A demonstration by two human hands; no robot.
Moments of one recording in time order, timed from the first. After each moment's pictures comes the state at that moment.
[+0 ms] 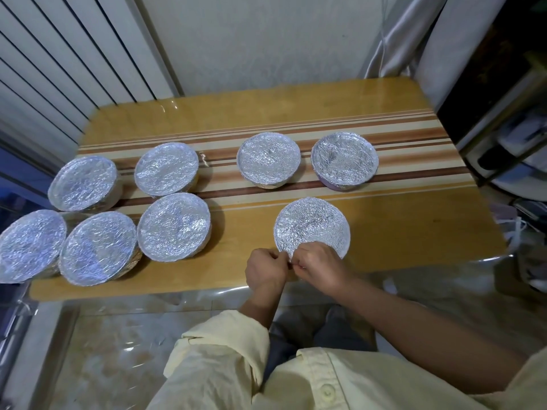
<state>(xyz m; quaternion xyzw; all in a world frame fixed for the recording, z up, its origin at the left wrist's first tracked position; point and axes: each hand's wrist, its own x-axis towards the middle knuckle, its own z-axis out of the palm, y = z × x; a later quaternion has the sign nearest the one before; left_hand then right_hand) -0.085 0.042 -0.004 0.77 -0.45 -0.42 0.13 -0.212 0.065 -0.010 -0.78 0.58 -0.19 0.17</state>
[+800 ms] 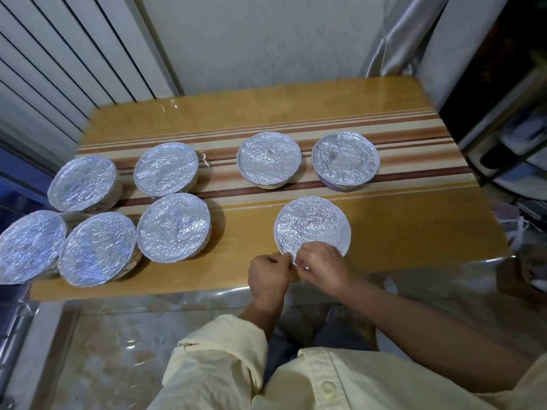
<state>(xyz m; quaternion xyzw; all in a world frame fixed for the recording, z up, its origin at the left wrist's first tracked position) -0.090 0.052 -0.005 0.77 -0.39 -0.46 0.18 -0.218 0.065 -0.011 -0.78 0.59 -0.17 0.15</state>
